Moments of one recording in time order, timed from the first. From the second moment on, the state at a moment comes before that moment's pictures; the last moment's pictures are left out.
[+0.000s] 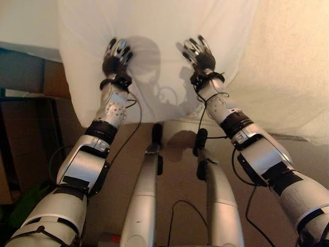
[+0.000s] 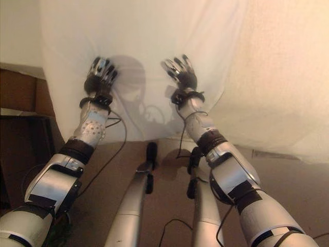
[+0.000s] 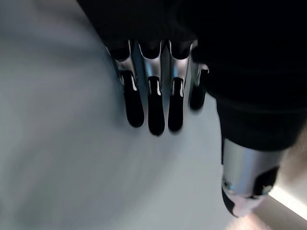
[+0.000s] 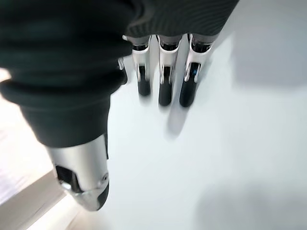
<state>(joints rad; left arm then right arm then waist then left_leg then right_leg) -1.04 0.43 -0.29 0.74 -1.27 -0.34 0.33 -1.22 -0.28 0.48 0.86 1.12 -0.24 -0.33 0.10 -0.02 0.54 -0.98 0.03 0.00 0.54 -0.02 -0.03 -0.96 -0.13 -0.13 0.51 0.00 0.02</state>
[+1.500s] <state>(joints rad) -0.09 0.31 0.13 0.73 -0.83 -0.24 0.34 -0.28 -0.47 -0.03 0.93 0.56 -0.13 -0.44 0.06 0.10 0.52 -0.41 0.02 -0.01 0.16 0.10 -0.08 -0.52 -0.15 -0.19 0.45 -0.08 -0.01</state>
